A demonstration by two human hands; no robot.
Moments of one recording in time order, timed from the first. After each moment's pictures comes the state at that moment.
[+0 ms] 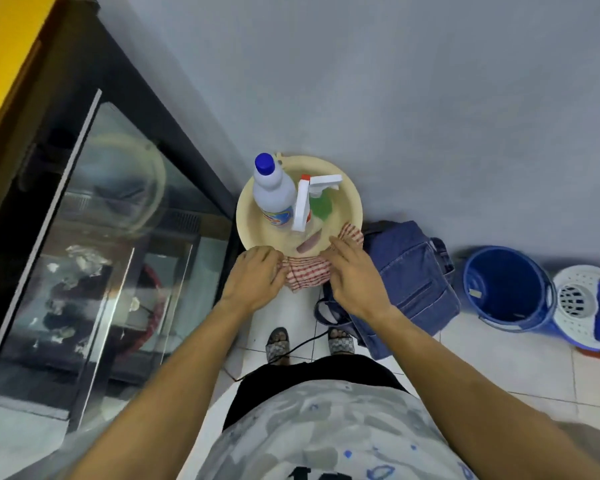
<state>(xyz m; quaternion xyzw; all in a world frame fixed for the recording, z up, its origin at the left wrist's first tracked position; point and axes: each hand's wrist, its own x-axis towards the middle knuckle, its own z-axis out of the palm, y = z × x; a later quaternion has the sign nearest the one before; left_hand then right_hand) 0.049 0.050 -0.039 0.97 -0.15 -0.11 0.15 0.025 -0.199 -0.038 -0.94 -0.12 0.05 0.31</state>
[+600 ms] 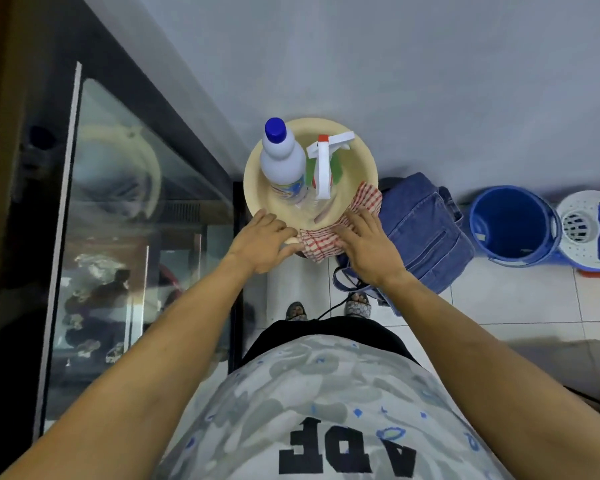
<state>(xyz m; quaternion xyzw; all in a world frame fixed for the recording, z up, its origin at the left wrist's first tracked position) 0.101 0.095 -0.052 0.90 -0.37 -0.23 -0.01 0.010 -0.166 -0.061 -0.97 -0.07 0.10 0.19</state>
